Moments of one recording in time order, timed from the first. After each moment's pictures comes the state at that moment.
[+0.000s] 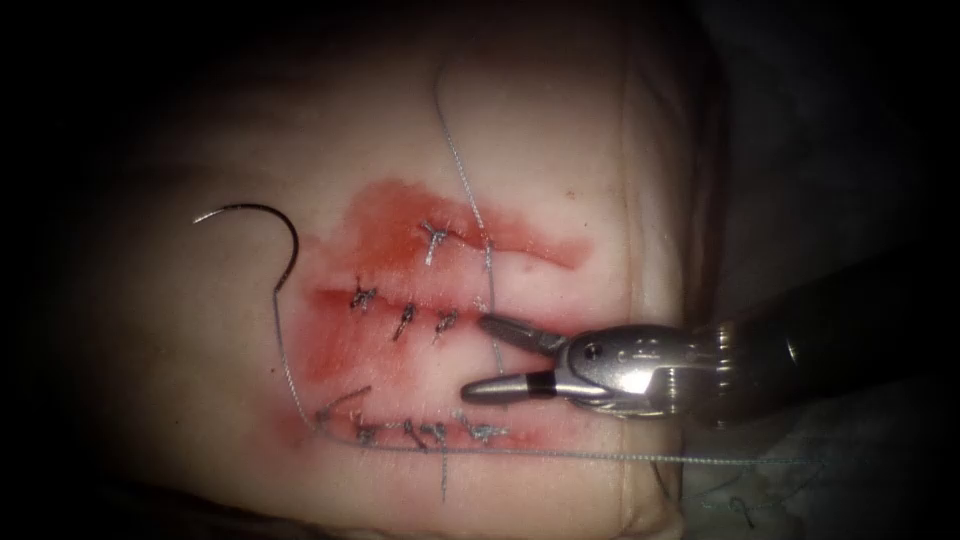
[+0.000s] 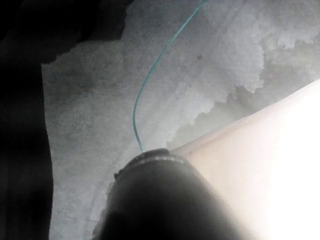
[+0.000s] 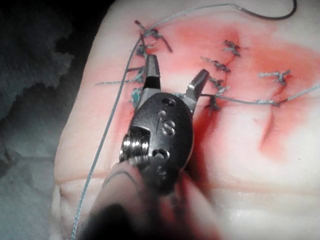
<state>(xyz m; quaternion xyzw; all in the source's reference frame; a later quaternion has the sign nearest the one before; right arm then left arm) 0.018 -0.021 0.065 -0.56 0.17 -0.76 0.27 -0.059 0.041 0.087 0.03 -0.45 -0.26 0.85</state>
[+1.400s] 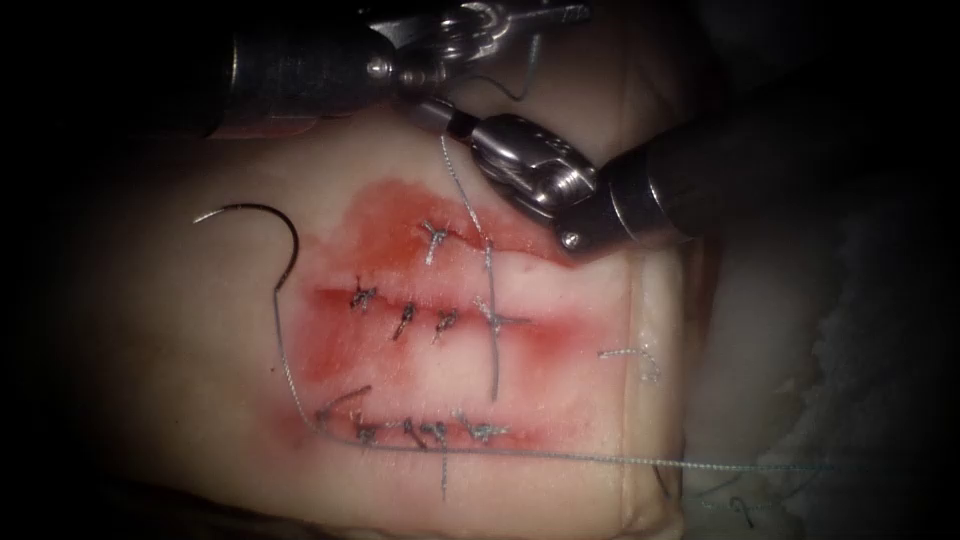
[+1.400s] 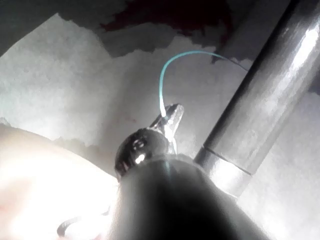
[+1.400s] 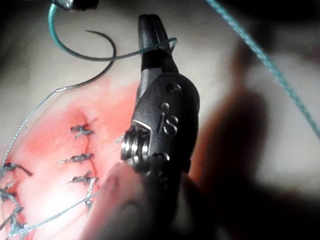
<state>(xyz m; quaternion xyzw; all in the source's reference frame) 0.025 -0.004 0.075 -0.64 0.13 -0.56 0.51 -0.053 0.027 0.063 0.31 -0.62 -0.50 0.52</state>
